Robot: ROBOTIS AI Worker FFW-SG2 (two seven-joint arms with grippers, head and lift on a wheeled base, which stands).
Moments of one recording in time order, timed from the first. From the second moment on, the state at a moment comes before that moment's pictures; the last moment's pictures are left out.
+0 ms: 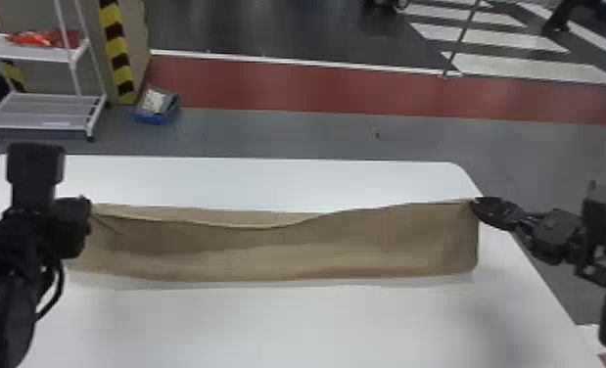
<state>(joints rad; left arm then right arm) -0.06 0.09 -0.05 -1.95 -0.06 0.96 0.10 -0.24 -0.40 -0.61 -1.05 0.27 -0.28 1.16</state>
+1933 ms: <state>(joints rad) -0.14 0.13 -0.06 -1.68 -0.12 0.68 0.06 -0.22 -0.39 -0.54 -0.91 0.30 -0.48 0.78</state>
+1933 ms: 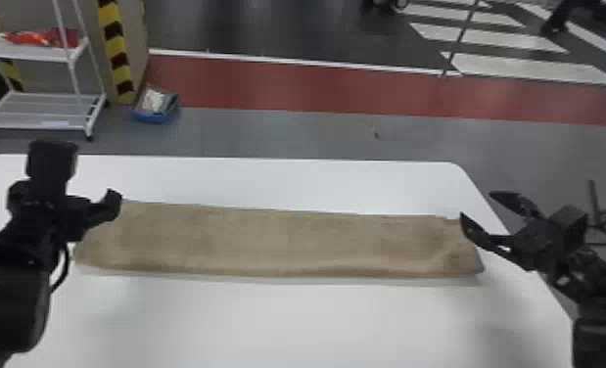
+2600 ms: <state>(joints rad) 0.06 0.17 0.13 -1.77 0.19 0.49 -0.14 0.19 -0.15 -0.61 -1.57 0.06 -0.22 0.90</state>
